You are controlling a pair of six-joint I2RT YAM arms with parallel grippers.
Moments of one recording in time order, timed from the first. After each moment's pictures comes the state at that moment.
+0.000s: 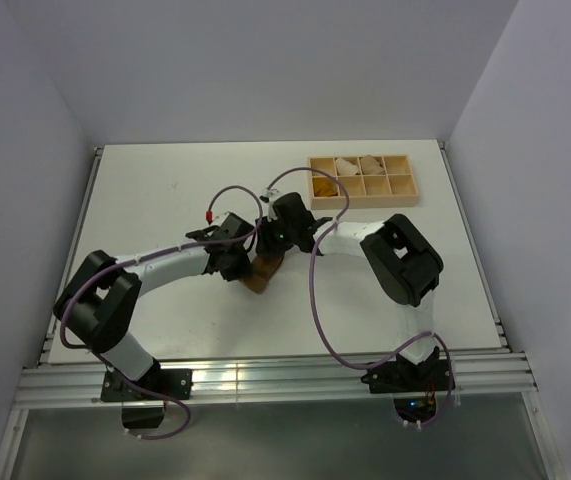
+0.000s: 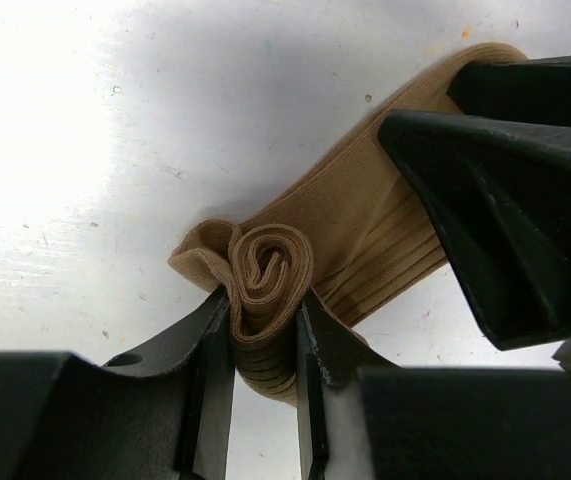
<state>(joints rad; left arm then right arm) -0.68 1.62 0.96 -0.44 -0.15 -0.97 0.67 1.97 1.16 0.06 -0.20 0.30</state>
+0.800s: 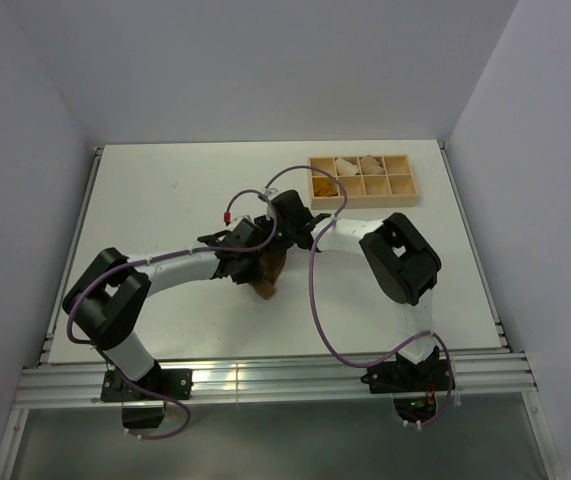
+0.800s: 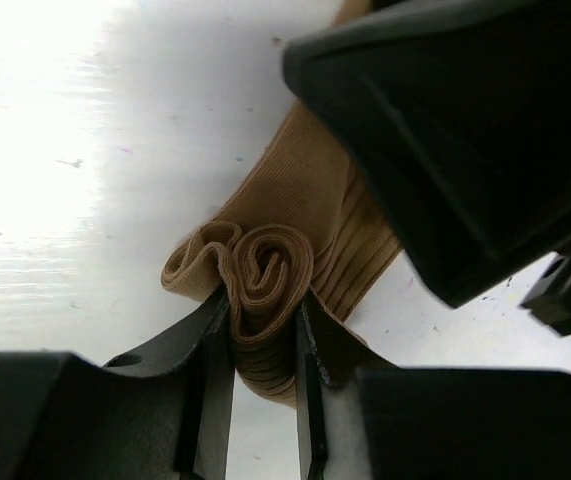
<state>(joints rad) -0.74 1.64 0.92 -0.34 -0.13 -0.89 0.67 1.99 1.21 -0.02 -0.20 0.30</state>
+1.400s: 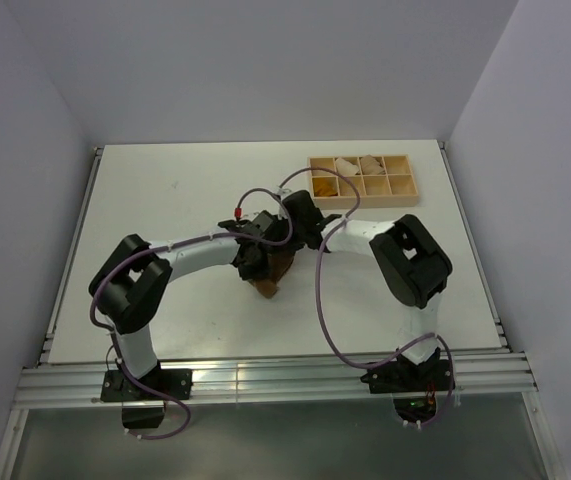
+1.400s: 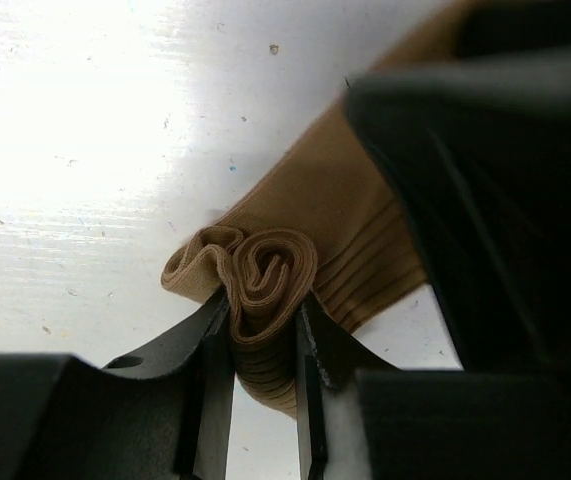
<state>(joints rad) -0.78 1.81 1.17 -0.61 -0.20 -0.92 0.63 1.95 1.16 -0.02 -0.20 0.36</state>
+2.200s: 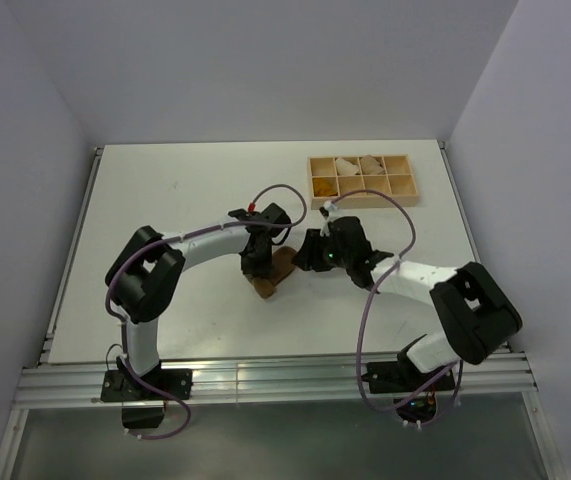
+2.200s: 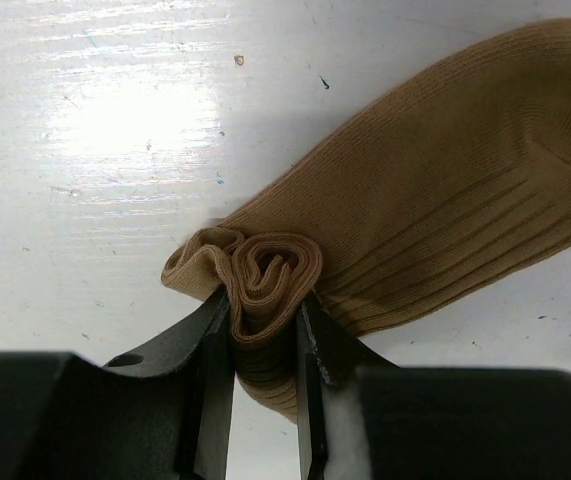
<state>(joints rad) -0.77 1.93 1.33 -0.76 -0.18 -0.75 0.55 1.47 0.64 0.23 -0.23 0.54</state>
